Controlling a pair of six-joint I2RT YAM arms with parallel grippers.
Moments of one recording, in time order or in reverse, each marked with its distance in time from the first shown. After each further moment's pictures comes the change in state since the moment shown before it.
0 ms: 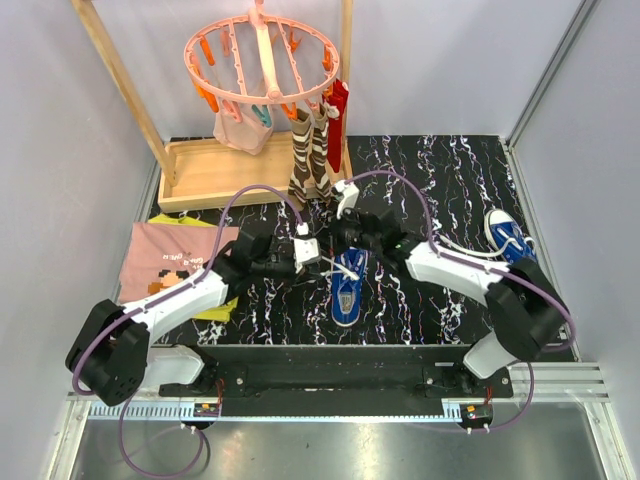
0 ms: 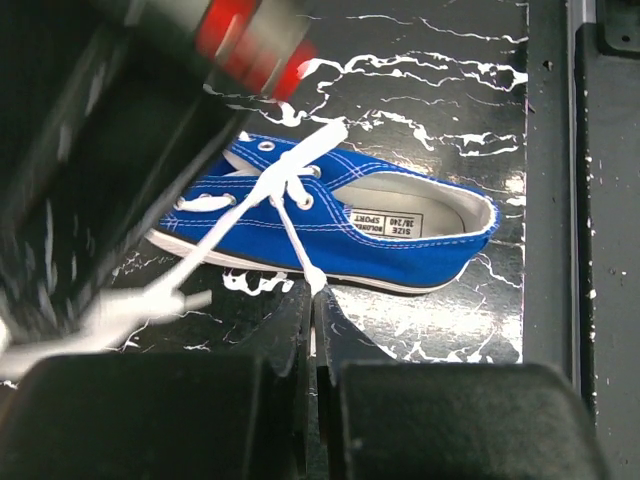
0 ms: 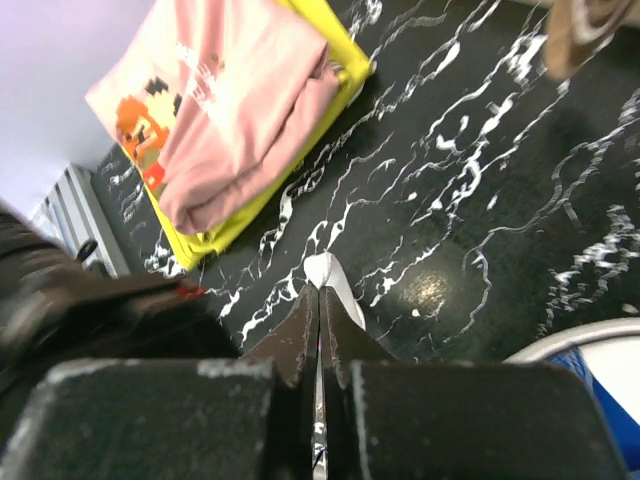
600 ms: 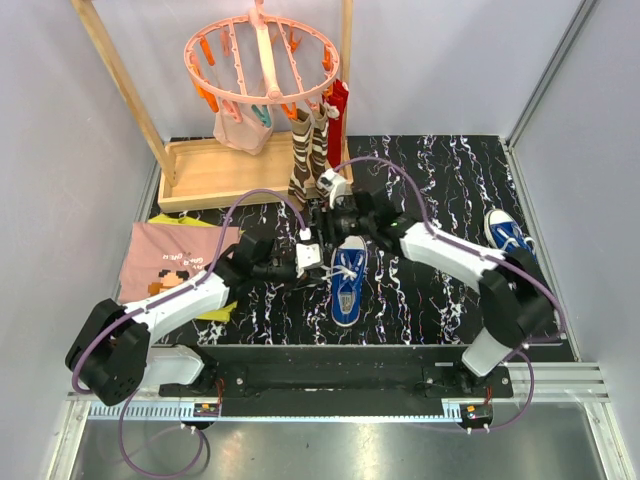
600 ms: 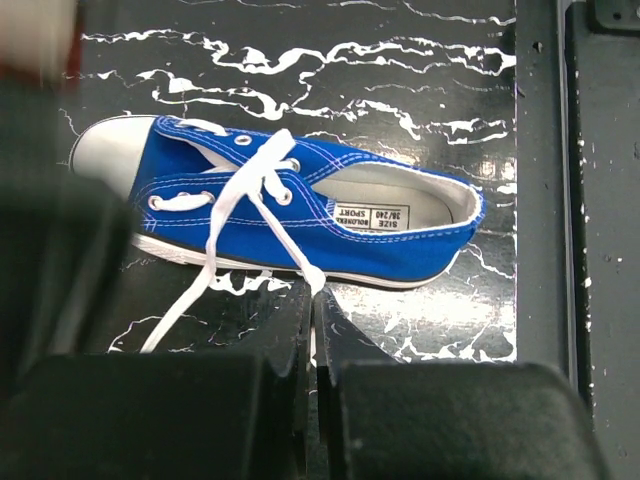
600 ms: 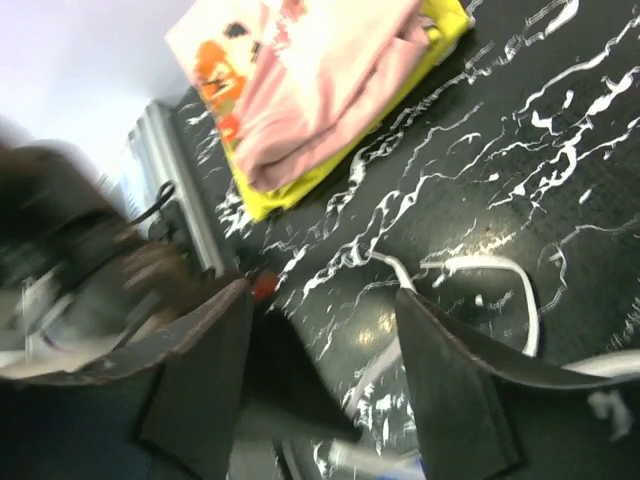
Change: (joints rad) left arm -0.022 0.000 -0.019 0.000 -0.008 0.024; right arm -0.042 0.133 0.208 -0.195 -0.272 -0.002
